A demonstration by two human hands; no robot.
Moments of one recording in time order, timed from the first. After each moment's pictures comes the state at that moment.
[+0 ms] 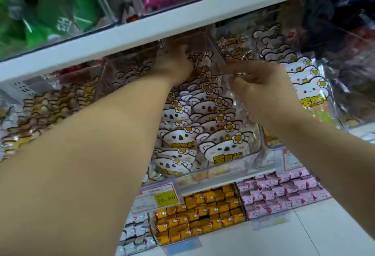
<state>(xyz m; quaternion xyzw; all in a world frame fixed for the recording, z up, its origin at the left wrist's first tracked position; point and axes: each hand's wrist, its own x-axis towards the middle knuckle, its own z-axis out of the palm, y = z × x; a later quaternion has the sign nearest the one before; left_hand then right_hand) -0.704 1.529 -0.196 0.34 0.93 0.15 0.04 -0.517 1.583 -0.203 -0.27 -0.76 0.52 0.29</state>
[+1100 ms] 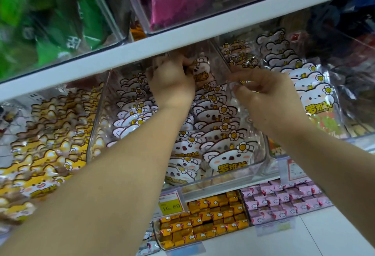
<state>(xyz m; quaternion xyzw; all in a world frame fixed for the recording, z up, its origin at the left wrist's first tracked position) -0.669 1.513 -0.208 0.25 0.91 0.27 -0.18 -0.514 1.583 -0.202 -0.27 -0.76 0.52 0.30</state>
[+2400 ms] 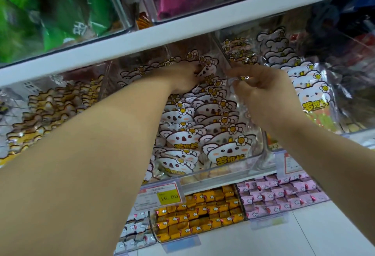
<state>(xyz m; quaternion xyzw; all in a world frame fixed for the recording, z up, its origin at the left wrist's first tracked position) -0.683 1.518 -0.180 0.42 0.90 0.00 0.13 -0.518 1.585 -0.209 -0.27 -0.76 0.52 0.29</state>
